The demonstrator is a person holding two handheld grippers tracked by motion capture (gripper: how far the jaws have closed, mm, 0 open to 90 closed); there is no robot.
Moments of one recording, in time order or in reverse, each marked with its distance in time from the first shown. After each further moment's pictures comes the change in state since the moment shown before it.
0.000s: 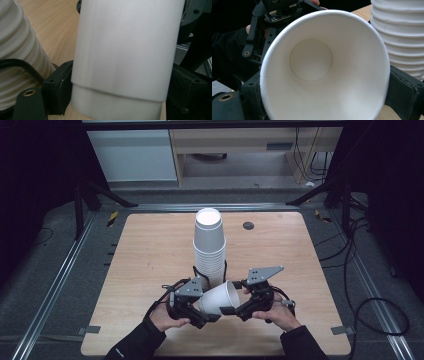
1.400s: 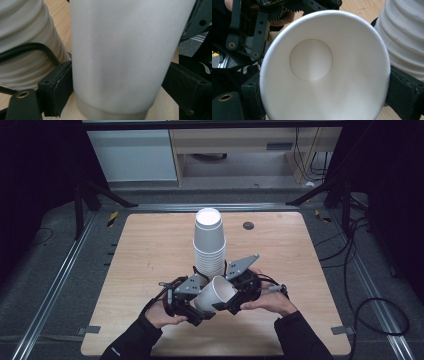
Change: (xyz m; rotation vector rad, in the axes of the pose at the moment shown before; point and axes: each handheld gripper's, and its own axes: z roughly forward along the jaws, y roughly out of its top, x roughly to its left) left arm 0.007 -0.002 -0.003 0.085 0.060 0.012; right arm 0.001 0.043 0.026 0.277 -0.054 -0.180
